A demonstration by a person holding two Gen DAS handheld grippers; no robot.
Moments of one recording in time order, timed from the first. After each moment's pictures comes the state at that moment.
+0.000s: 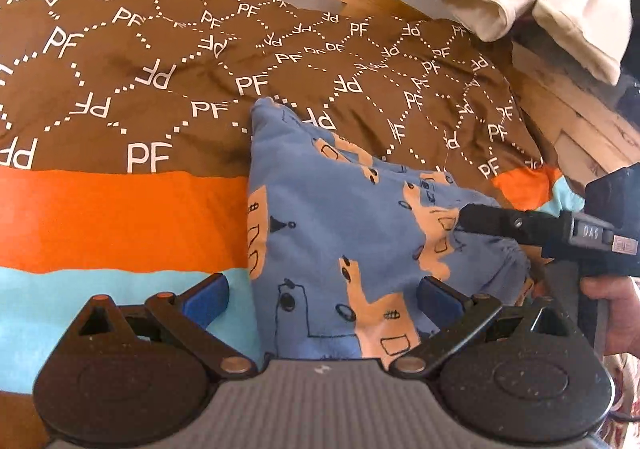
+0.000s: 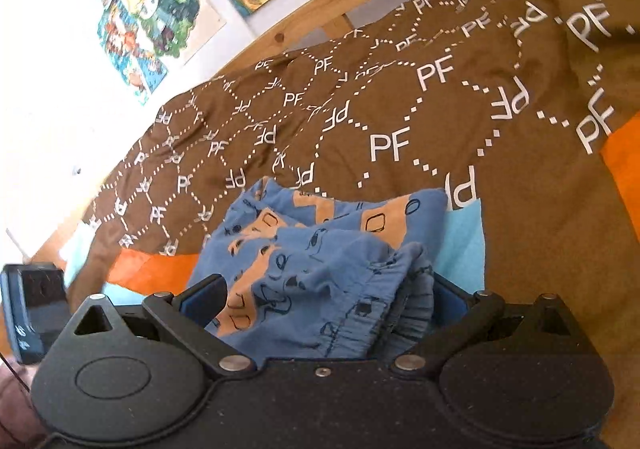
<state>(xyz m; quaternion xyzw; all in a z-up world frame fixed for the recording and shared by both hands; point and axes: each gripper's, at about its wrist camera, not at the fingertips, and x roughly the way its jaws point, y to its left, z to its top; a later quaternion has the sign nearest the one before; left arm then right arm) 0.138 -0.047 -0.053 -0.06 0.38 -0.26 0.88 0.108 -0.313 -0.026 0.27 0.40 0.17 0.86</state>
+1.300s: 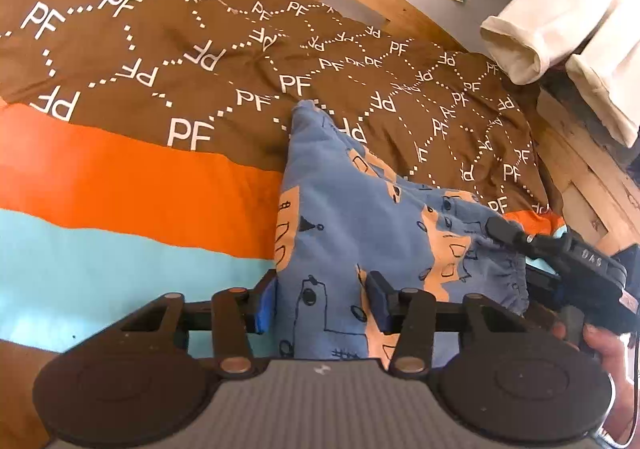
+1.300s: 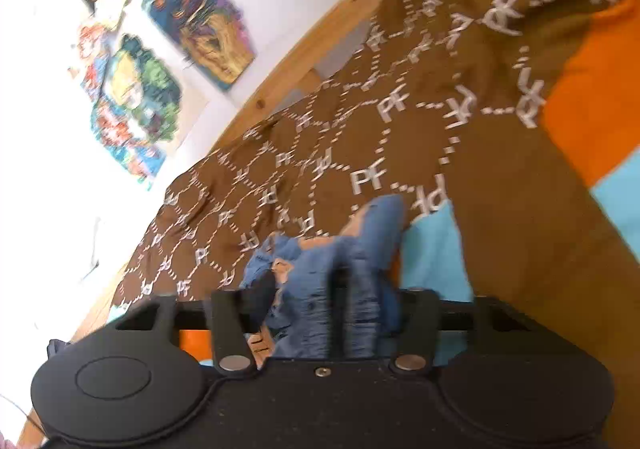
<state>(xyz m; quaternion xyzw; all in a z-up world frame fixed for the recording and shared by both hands) 0.141 -0.022 -0.052 -0.16 0.40 -0.23 0.87 0.080 -0.341 -0.025 0.40 0.34 0.12 0.84</state>
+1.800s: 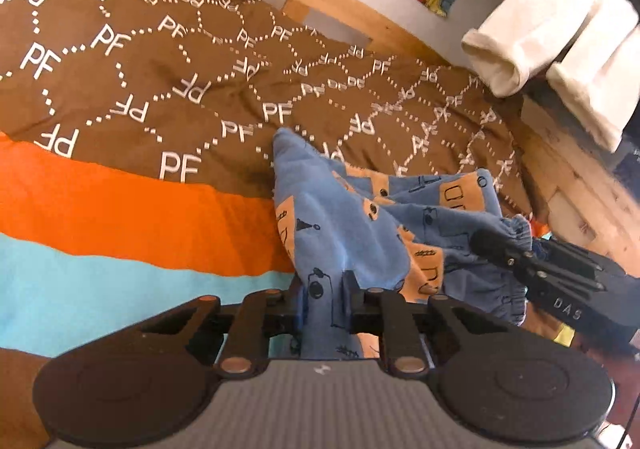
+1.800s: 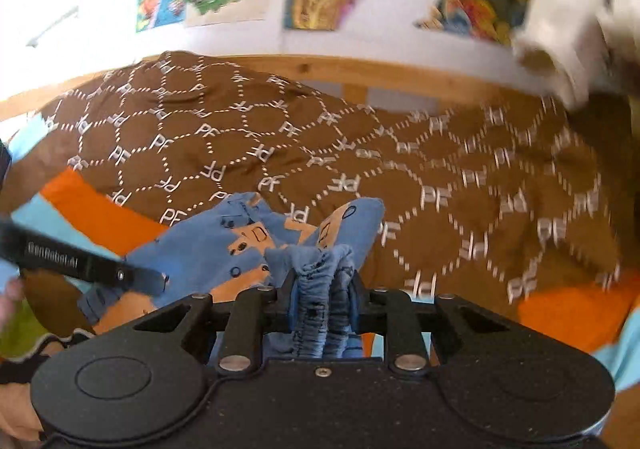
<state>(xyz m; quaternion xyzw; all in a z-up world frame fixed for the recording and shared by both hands) 0.127 -0.023 -0.025 -0.15 0.37 -0.23 0.89 0.072 -0.232 0.052 -0.02 0.34 0.08 0.94</state>
